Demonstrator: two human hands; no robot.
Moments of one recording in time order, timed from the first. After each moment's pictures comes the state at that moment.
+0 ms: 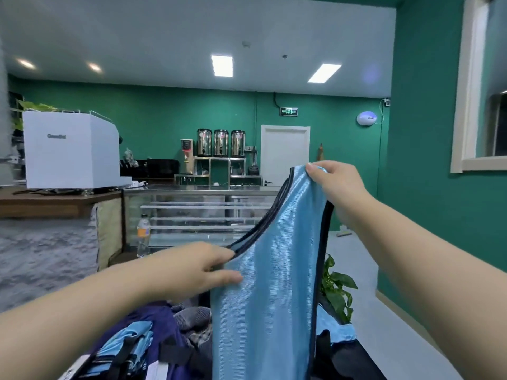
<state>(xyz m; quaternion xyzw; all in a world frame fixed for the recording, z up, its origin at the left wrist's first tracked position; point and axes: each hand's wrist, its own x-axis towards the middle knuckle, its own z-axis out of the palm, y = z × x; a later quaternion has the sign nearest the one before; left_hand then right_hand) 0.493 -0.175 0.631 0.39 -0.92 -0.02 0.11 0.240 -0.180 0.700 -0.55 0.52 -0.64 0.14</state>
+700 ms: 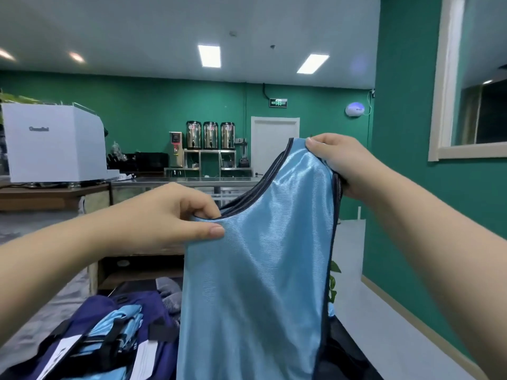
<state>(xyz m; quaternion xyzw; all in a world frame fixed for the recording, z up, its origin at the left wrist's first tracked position) 0.486 -0.118 0.668 0.24 -0.91 -0.18 0.29 0.205 -0.112 0.713 -0.60 0.46 -0.61 0.23</state>
